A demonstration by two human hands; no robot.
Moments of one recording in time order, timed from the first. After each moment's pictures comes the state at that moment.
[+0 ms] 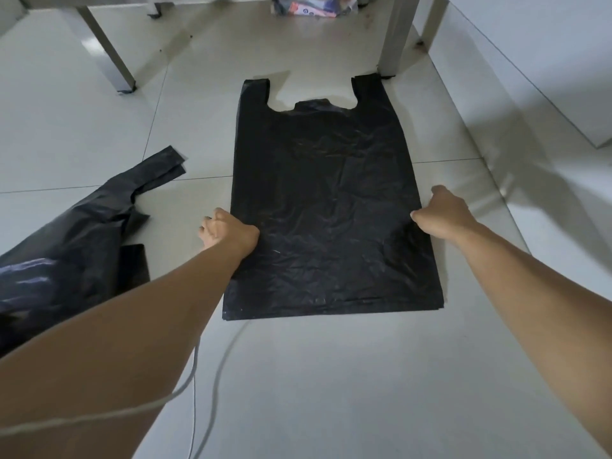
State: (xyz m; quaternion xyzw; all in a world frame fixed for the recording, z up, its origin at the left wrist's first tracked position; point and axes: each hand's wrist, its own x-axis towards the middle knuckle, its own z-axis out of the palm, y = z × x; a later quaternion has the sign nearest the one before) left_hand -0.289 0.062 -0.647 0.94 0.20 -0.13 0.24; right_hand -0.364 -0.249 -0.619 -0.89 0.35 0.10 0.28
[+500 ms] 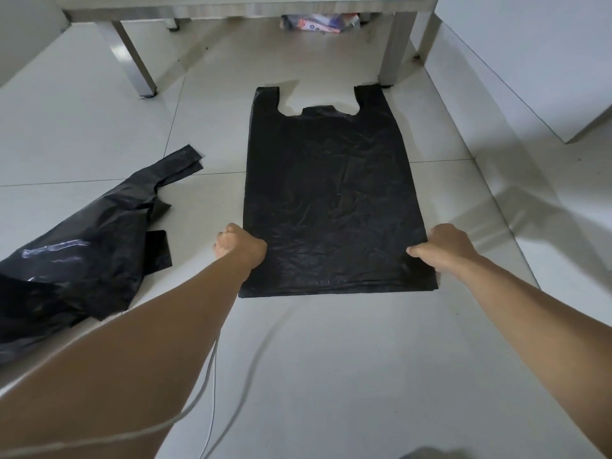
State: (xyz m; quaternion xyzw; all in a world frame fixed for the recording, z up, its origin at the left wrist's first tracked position) left_hand -0.336 0.083 -0.638 0.92 0.21 -0.18 0.28; right_hand -0.431 -0.230 -0.630 -0.89 0.36 0.15 0.25
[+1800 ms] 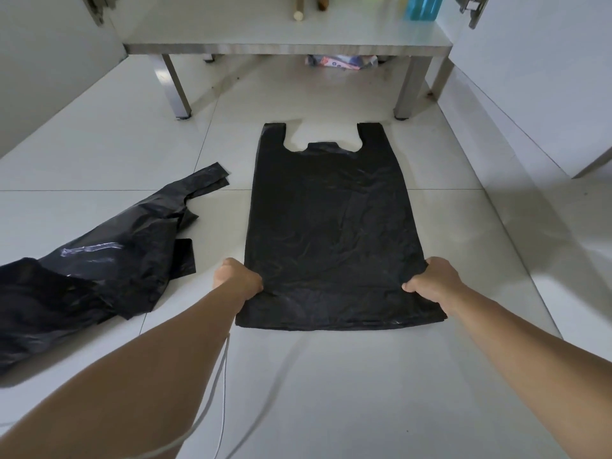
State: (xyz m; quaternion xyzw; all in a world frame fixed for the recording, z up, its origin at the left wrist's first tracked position) left_hand -0.365 0.127 -0.634 0.89 0.25 -0.23 0.30; right_hand -0.439 -0.197 -0.647 -0.84 0.39 0.14 0.35
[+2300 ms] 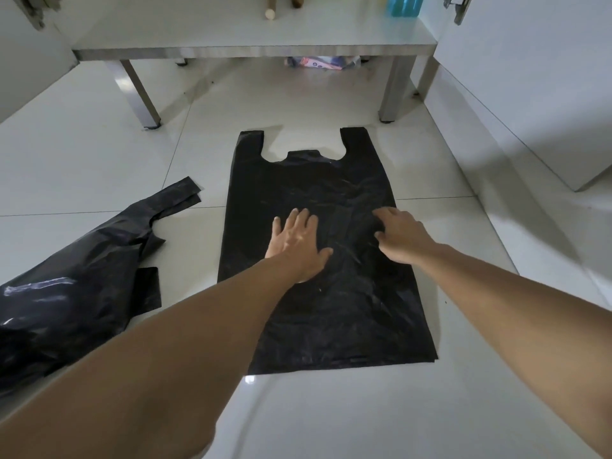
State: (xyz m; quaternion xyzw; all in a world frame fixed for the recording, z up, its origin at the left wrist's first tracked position) left_hand -0.299 -0.002 -0.624 0.96 -0.24 -0.10 0.07; right_hand -0.326 -0.216 -0.633 -0.98 0.11 0.10 0.15
